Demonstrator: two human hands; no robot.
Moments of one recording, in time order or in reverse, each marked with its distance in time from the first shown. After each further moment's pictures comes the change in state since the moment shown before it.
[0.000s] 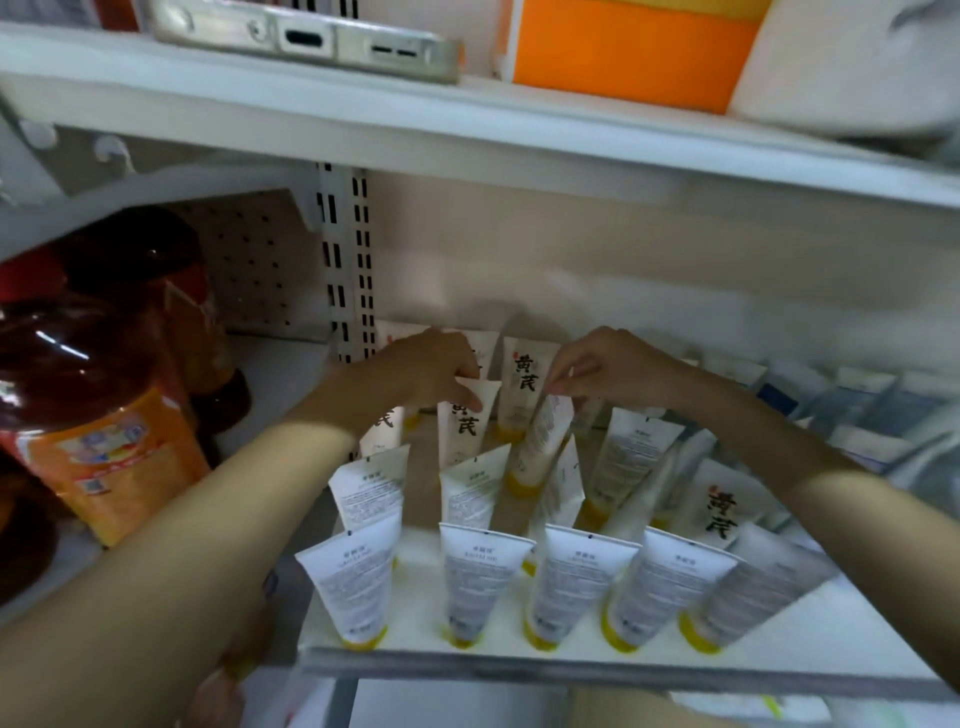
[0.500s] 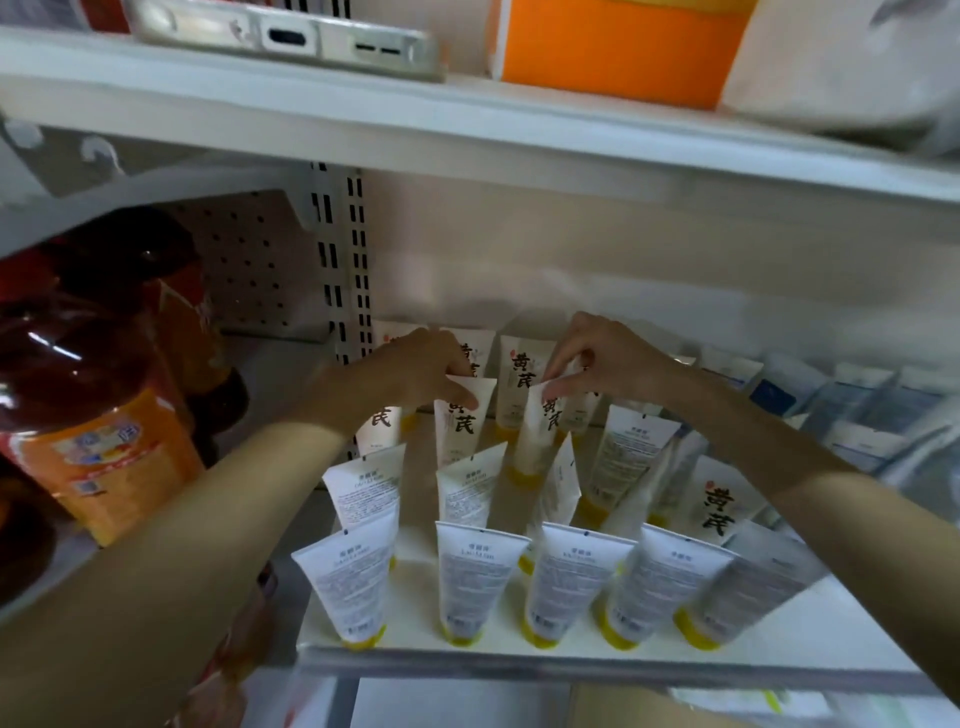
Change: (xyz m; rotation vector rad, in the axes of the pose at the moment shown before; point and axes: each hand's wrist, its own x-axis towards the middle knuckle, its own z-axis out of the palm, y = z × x) left_hand 0.001 -0.006 0.002 -0.082 0.005 -0.021; right_hand 0.009 0.013 0.001 -0.106 0.109 -0.092
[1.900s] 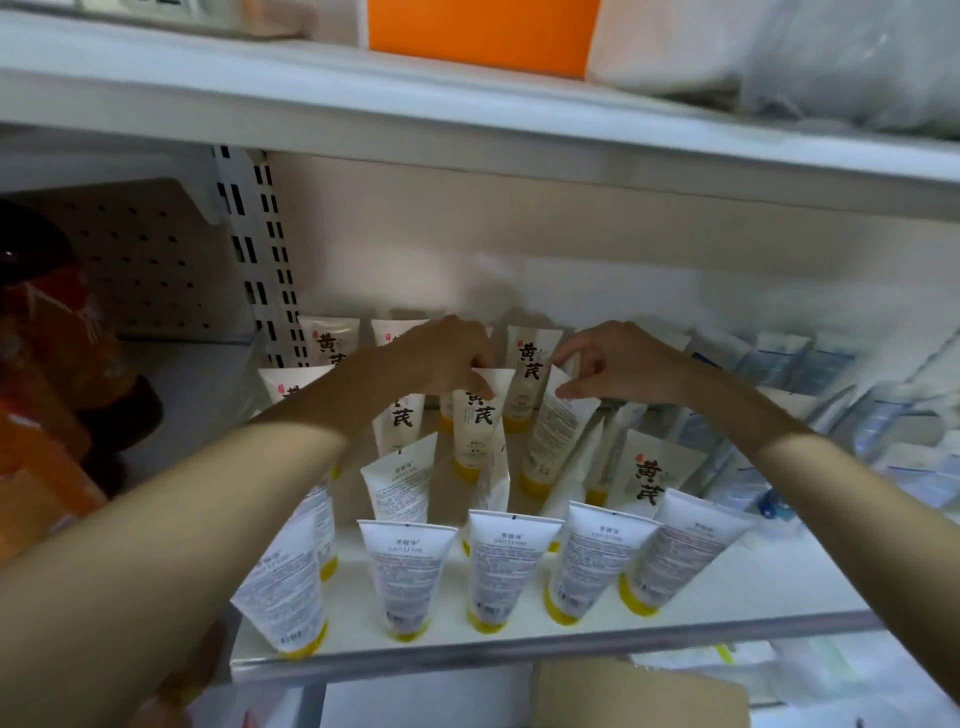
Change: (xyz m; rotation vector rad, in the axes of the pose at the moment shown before) left_hand 0.032 0.077 0.017 0.168 -0.047 0.166; right_hand -0.058 0.027 -0.026 0.023 -0.025 0.195
